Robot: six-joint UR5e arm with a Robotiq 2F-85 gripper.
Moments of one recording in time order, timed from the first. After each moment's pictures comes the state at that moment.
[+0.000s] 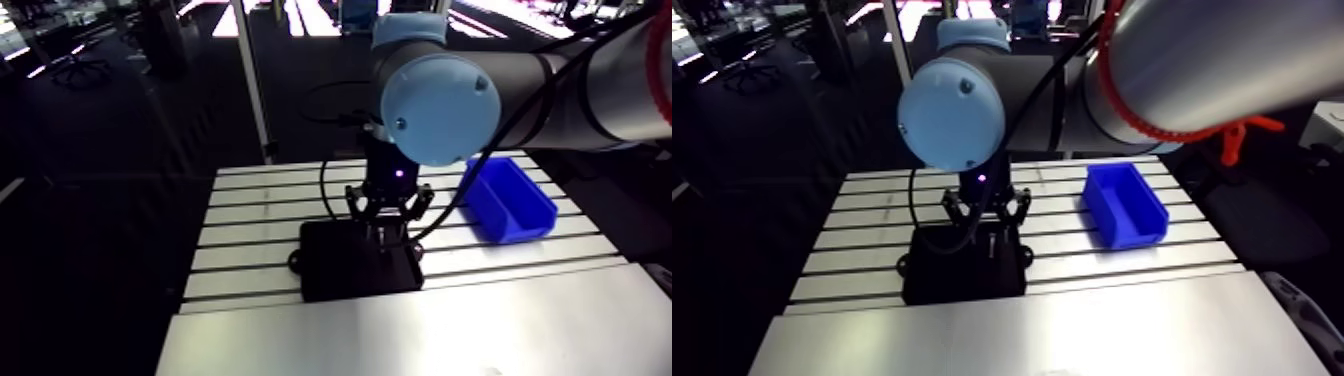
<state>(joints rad) -0.13 -1.26 1.99 -2.16 -1.60 -1.61</state>
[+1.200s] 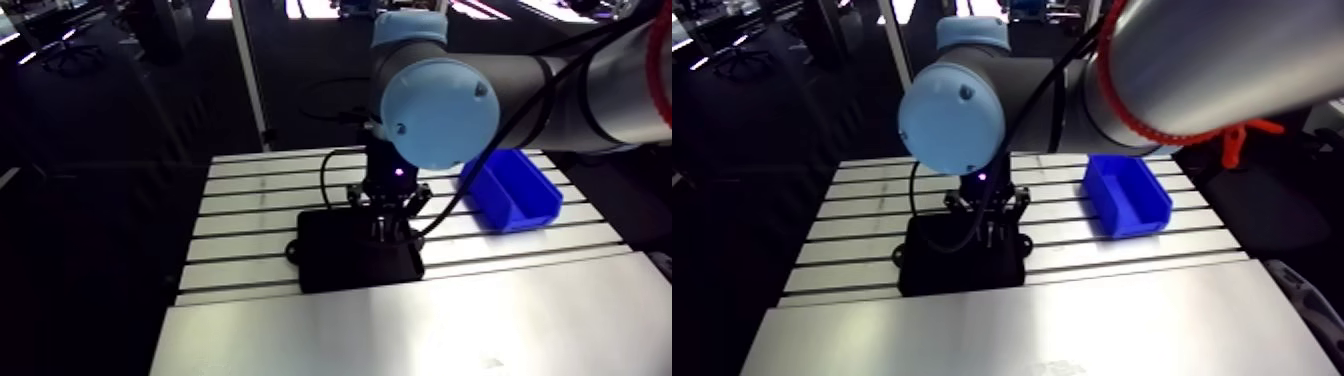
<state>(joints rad) -0.14 -1.21 2.00 -2.20 -1.60 -1.61</state>
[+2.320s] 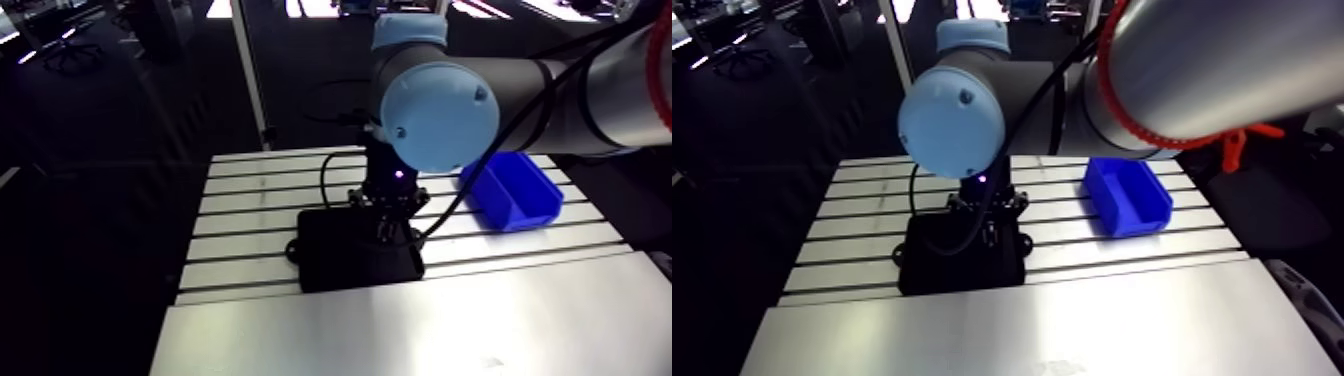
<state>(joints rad) -0.14 -1.21 2.01 -2.20 -1.60 -1.62</state>
